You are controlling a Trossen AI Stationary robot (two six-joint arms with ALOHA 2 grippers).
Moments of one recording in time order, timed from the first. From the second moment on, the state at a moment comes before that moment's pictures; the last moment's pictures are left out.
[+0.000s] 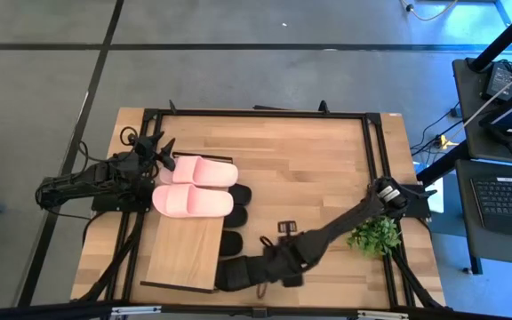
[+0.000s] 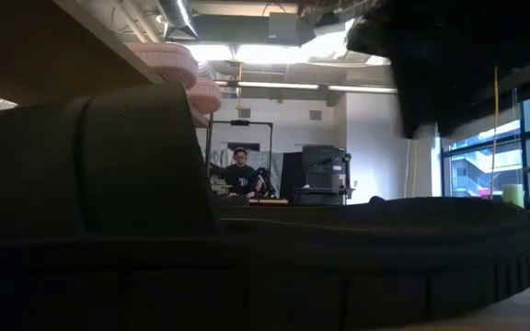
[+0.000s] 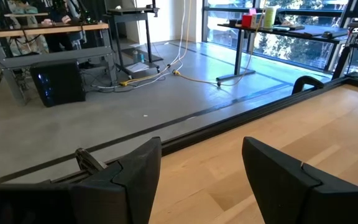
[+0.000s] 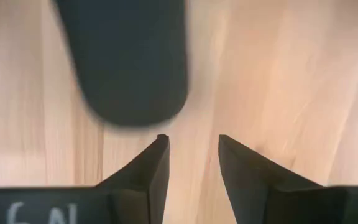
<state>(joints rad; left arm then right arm) 0.17 0.00 0.21 -0.44 -0.87 -0.20 0.54 2.12 1.79 -1.13 0.16 0.44</state>
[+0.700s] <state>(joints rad) 0.17 0.00 0.21 -0.44 -0.87 -0.20 0.58 2.12 1.63 -0.88 0.07 0.41</state>
